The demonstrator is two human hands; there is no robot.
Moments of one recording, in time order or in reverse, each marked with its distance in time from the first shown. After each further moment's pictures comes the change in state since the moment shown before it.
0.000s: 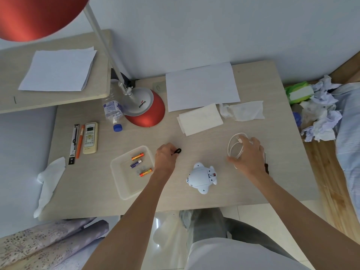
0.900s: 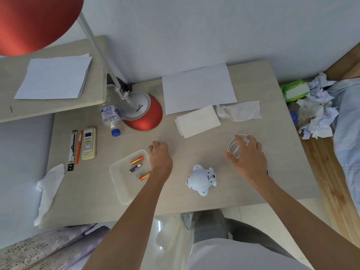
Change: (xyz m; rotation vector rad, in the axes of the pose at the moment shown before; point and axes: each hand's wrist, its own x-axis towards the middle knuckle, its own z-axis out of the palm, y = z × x) left_hand 0.007 0.017 -0.016 0.378 0.041 -0.024; right_hand -0.012 -0.007 -0.010 -0.245 0.086 -0.110
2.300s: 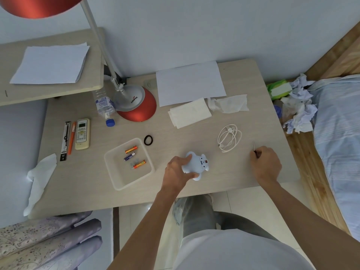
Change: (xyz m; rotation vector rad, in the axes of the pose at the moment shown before) left_hand -0.124 0.021 0.027 -0.410 -0.213 0.212; right_hand -0.040 0.093 0.019 0.158 0.260 0.333
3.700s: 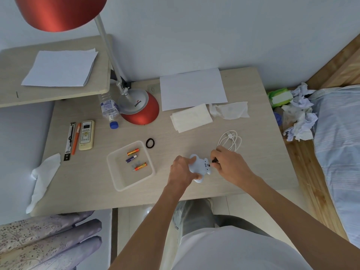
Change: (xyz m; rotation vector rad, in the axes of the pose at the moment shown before) left_hand 0.017 0.034 0.001 0.119 -0.052 -0.129; right_hand -0.040 -0.111 -0.035 -0.225 -0.398 -0.823
